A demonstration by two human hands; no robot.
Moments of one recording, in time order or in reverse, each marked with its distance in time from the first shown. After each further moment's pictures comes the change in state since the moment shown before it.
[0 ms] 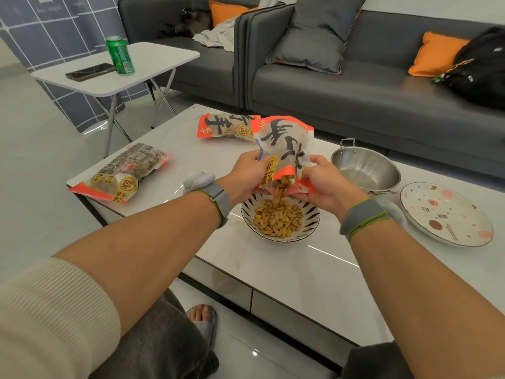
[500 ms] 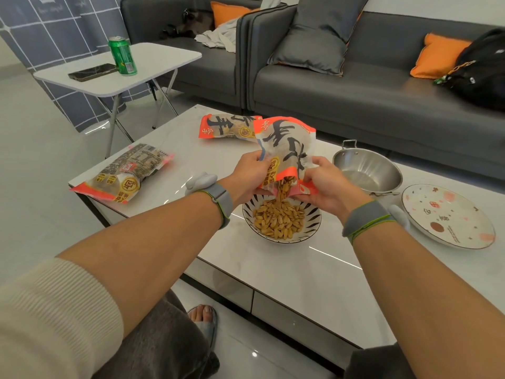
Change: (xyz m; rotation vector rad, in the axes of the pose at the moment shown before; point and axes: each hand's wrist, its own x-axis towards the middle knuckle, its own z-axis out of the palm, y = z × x) left_hand -0.001 0.002 -0.001 -0.003 -0.012 0.001; right_hand -0.001 -0.002 -0.001 0.015 0.008 0.006
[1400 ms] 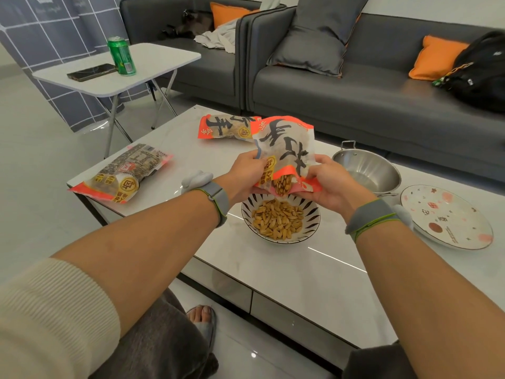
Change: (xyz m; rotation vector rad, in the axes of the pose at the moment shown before) left_hand 0.000 0.002 -0.002 -0.040 0.011 -0.029; right_hand -0.001 -0.005 -0.004 0.033 -0.011 -0.013
